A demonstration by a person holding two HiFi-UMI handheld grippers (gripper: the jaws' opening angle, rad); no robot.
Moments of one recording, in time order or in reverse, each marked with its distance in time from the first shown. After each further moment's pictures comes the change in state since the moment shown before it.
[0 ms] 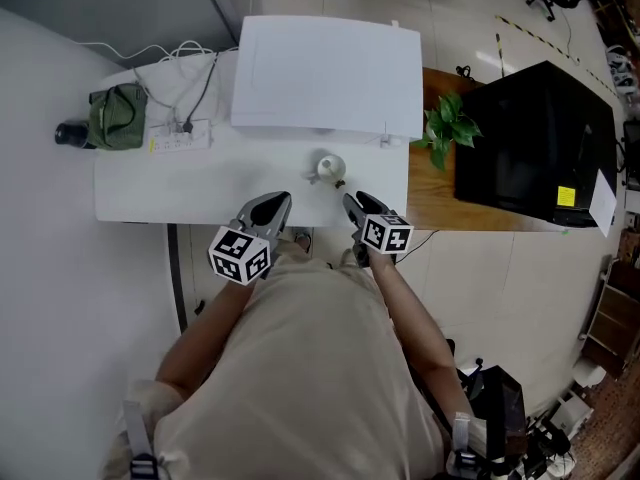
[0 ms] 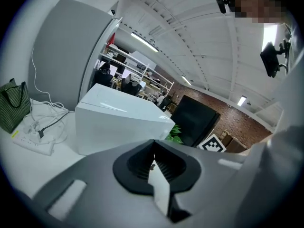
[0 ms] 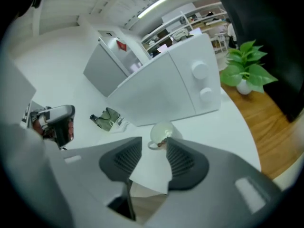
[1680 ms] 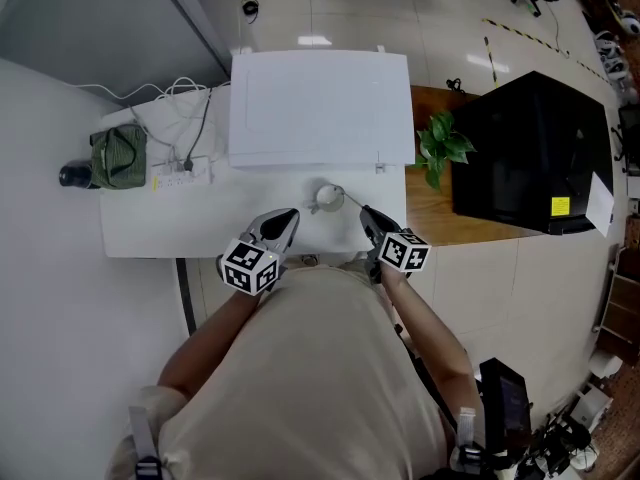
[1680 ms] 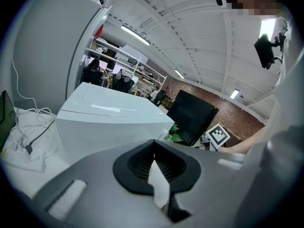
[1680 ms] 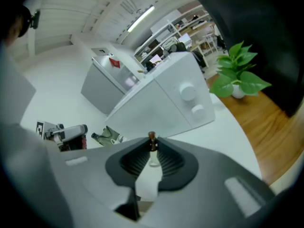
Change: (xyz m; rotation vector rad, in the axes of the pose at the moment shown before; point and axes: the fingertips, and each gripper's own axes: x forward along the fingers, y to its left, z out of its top) left arm 0.038 0.009 0.019 0.074 0.075 -0.075; right arm -0.021 -0.015 0.051 0.128 -0.127 0.031
